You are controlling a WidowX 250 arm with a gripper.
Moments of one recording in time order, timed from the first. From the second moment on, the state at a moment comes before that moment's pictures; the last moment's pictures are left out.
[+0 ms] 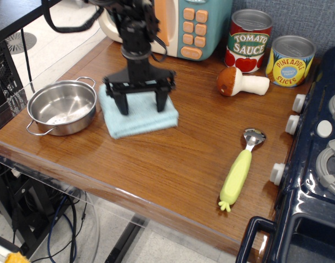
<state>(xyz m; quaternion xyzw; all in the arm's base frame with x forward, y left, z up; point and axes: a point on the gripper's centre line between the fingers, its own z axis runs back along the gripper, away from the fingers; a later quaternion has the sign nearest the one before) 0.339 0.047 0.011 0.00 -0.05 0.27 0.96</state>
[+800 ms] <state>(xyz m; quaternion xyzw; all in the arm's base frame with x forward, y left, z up) 0.264 -0.016 0.013 -0.01 -0.01 0.18 0.98</state>
